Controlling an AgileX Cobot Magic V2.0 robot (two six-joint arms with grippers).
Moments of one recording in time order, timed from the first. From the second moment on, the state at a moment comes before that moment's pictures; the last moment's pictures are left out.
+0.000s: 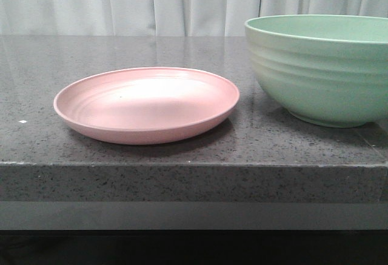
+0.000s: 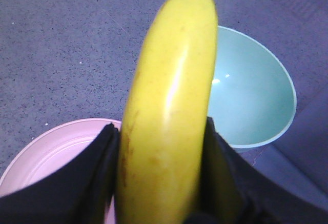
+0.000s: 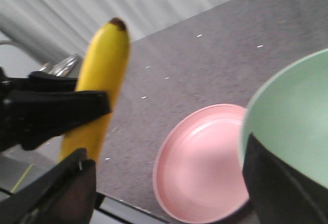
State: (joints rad) left arm -0.73 1.25 -1.28 -0.20 0.65 0.05; right arm 0.36 0.72 -0.70 1.07 0.39 -0.35
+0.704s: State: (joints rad) left arm -0.73 1.25 -1.28 -0.20 0.65 0.05; right arm 0.45 1.26 -1.07 1.53 0.50 -0.77
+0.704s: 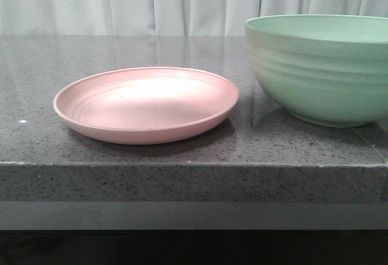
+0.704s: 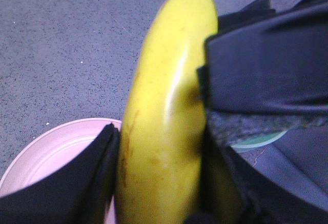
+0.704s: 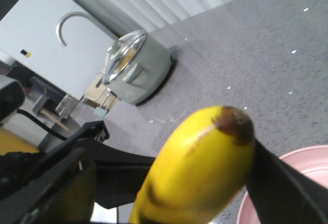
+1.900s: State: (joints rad) left arm -0.73 1.25 -1.28 -0.20 0.67 0.06; right arm 0.38 1.28 -1.11 1.39 0.50 -0.80
